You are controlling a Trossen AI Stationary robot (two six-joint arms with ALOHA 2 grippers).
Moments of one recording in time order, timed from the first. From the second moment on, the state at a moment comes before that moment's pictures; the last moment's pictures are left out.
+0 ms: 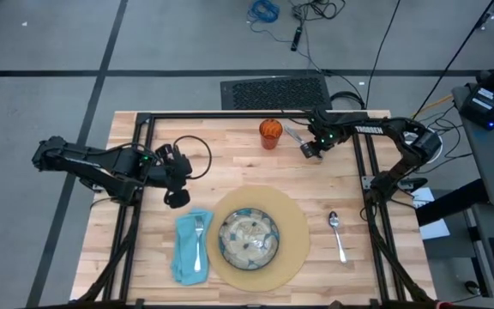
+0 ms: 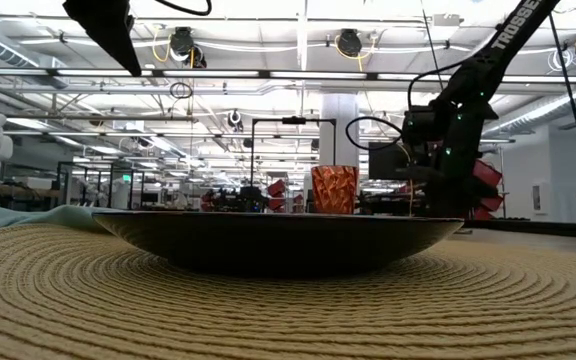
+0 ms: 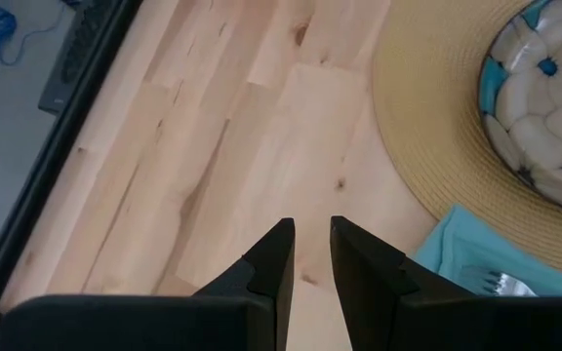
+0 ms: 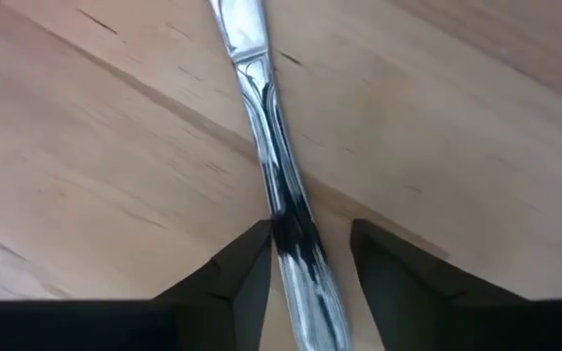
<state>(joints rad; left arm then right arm) -0.19 1.10 1.10 -1.13 -0.42 -0.41 -0.81 1.63 0.77 -0.53 -0.08 0.27</state>
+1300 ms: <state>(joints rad) -0.21 1.10 1.10 -1.11 -0.37 -0.40 -0.59 1.53 0.82 -0.69 0.02 0.36</state>
